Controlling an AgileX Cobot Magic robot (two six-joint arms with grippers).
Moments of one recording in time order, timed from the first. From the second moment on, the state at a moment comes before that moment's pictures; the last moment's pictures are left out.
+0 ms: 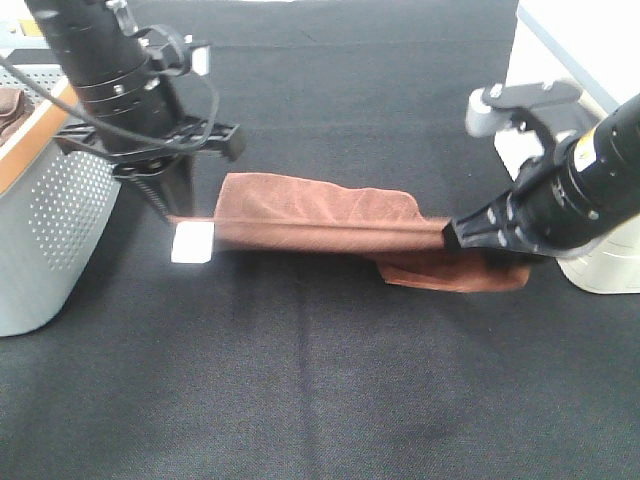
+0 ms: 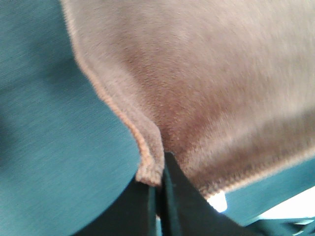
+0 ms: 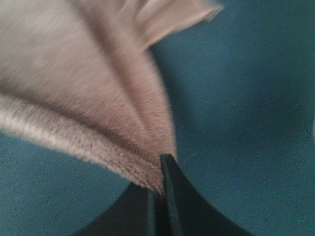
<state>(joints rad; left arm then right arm) -0.43 1.93 -1.53 -0.20 1.18 -0.03 0.43 1.46 -0.78 -0.02 0.48 0.09</state>
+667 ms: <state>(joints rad) -0.41 1.93 -1.51 -0.09 1.20 -0.03 0.42 1.46 -0.84 0.31 0.58 -0.24</state>
